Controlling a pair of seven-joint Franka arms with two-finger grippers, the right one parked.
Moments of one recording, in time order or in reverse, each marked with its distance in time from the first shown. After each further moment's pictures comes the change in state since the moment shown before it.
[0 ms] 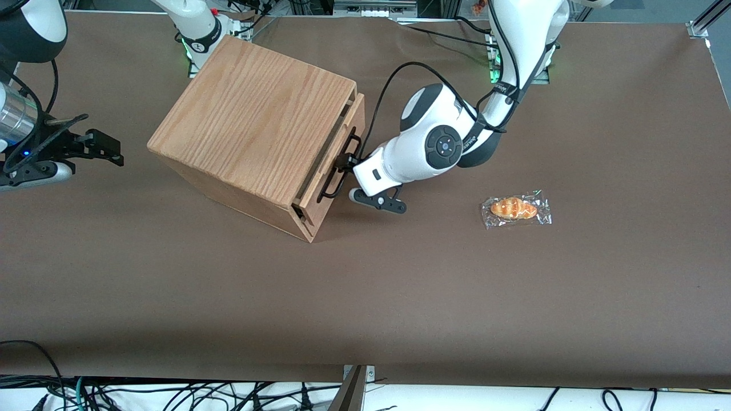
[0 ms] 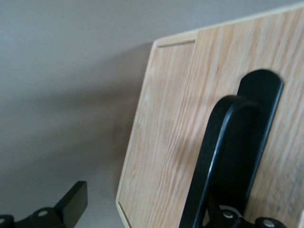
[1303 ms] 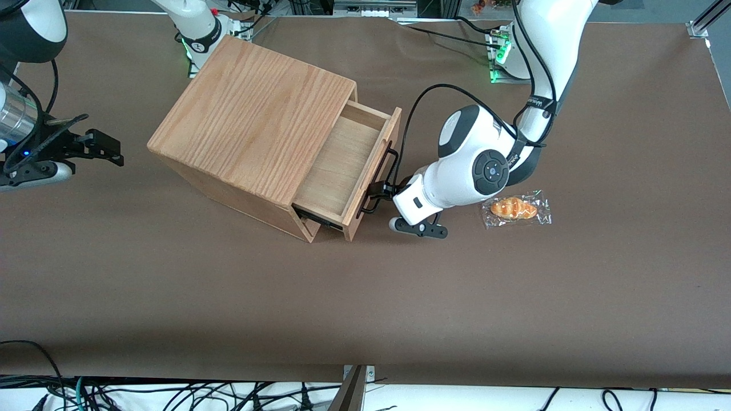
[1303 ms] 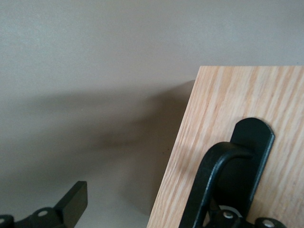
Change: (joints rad) arm 0.108 0.000 0.006 0.006 0.046 -0.027 0.012
